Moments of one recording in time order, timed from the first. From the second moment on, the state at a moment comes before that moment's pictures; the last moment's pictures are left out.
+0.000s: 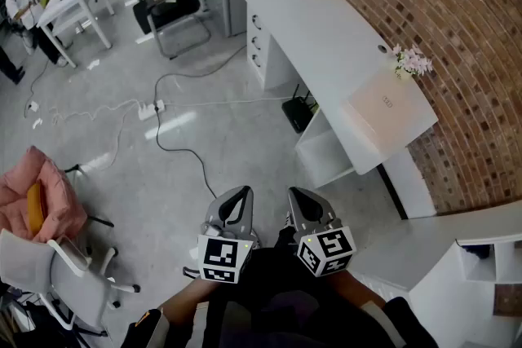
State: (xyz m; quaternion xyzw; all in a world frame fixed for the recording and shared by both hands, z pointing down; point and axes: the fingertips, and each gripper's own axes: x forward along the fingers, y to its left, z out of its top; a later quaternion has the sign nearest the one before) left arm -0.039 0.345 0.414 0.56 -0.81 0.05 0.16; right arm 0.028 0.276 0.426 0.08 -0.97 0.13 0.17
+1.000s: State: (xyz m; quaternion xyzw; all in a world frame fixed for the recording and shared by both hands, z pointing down) left arm -0.049 0.344 0.409 0.56 -0.81 0.03 0.16; right arm 0.026 0.255 0.418 0.12 -0.97 0.16 0.15
